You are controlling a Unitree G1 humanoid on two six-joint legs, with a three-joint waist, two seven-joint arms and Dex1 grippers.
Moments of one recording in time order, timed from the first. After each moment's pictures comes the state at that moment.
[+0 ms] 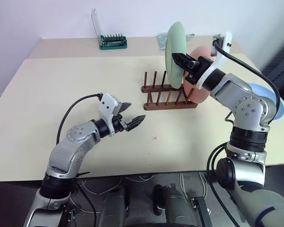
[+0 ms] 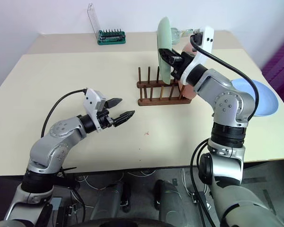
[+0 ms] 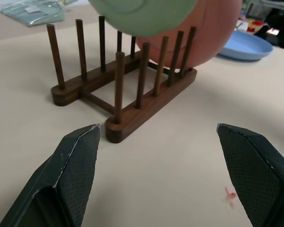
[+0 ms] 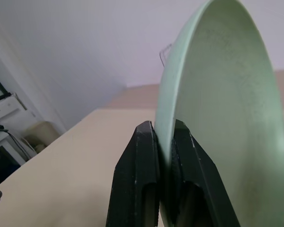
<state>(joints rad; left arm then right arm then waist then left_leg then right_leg) -0.33 0.41 -0.07 -0.34 -0.46 0.60 -0.55 -0.84 -0.31 -0.32 -0.04 0.77 0.96 0.31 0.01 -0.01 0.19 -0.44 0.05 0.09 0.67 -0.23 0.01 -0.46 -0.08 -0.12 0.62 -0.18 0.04</state>
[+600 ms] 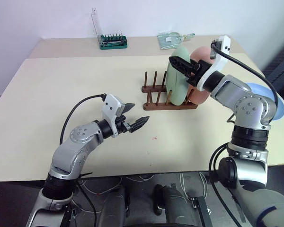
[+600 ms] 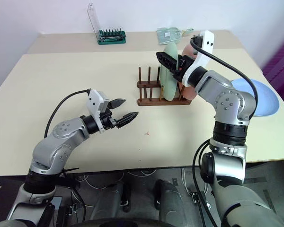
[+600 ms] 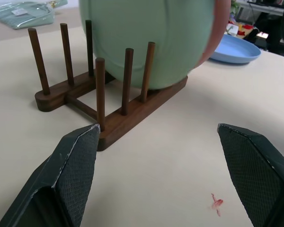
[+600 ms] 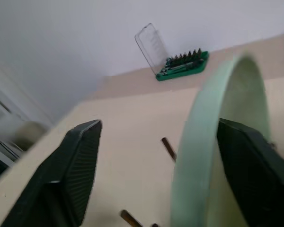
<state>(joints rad) -0.33 0.40 -0.09 -0.36 -0.46 0.60 -0.56 -0.85 -0.37 -0.28 -0.01 0.76 0.95 0.28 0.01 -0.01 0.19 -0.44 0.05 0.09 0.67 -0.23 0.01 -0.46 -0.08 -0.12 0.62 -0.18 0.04</state>
